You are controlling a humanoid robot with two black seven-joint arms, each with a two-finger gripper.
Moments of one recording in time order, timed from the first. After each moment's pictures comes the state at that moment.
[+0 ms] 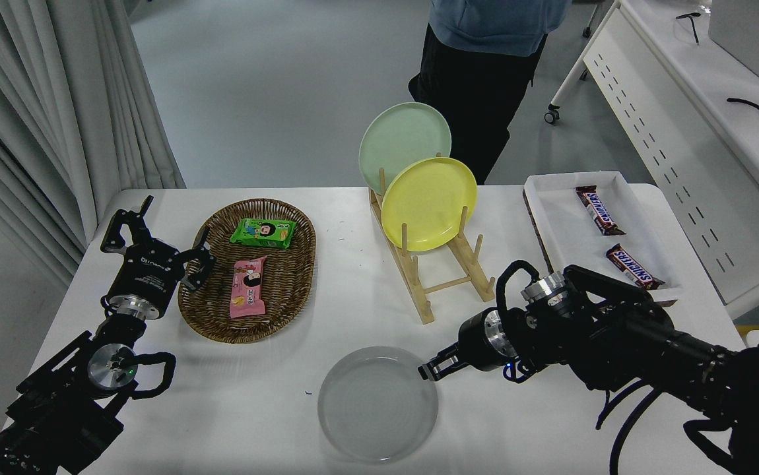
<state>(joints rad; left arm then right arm) -0.50 0.26 -1.08 -0.53 0.15 -0.58 -0.44 0.93 -0.11 0.24 0.76 1.27 -0.79 -0.31</state>
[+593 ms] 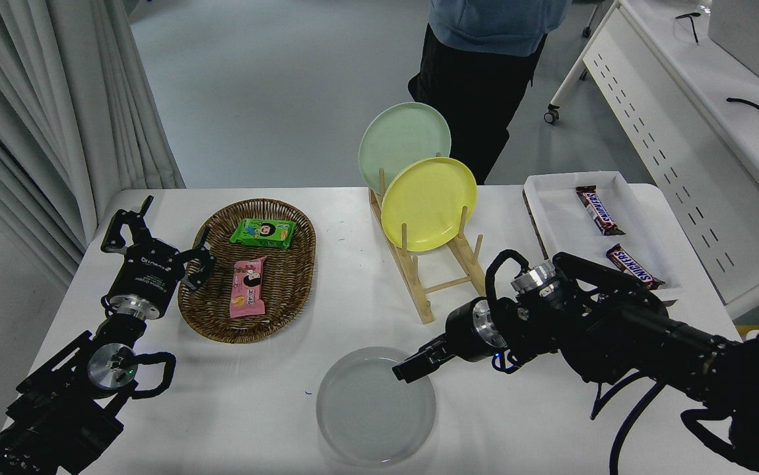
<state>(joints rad) -0.50 0.26 -1.08 -0.53 0.15 -0.58 -0.44 0.99 -0.14 0.23 0.91 1.27 -0.79 -0.32</state>
